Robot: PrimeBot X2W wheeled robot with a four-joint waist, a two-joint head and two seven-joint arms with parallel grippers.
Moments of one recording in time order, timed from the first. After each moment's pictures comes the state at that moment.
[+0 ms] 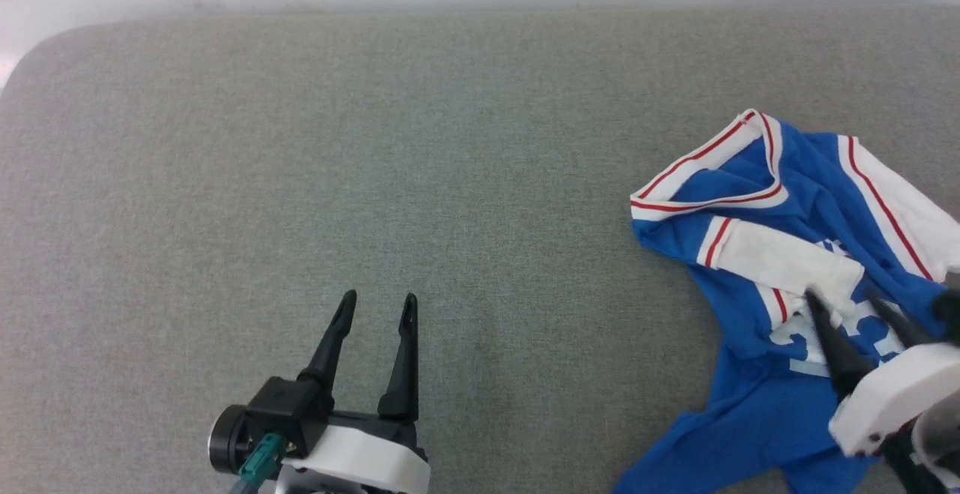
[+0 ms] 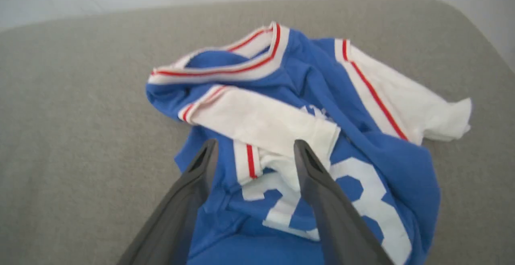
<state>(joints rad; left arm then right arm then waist) -0.01 0.21 -0.42 -0.09 -0.37 0.24 -0.23 0.05 -0.16 -0.15 -0.17 0.29 0.13 0.46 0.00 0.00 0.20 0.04</state>
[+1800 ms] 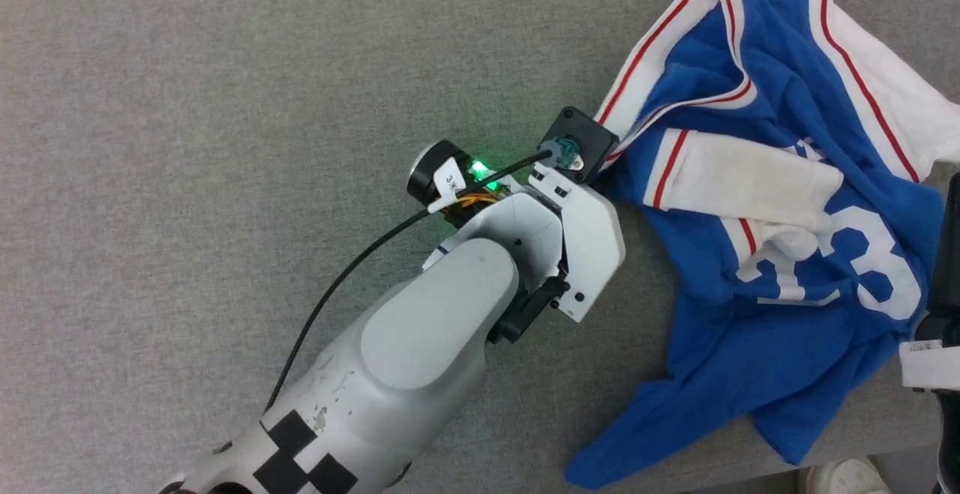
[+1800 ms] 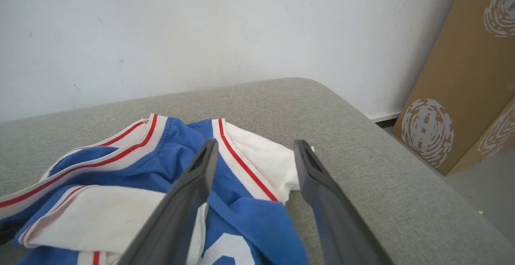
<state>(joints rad) -0.82 0.05 -0.82 0.42 -0.43 0.08 0.36 -0.06 -0.05 -0.31 -0.20 0.26 0.13 -0.11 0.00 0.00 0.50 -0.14</state>
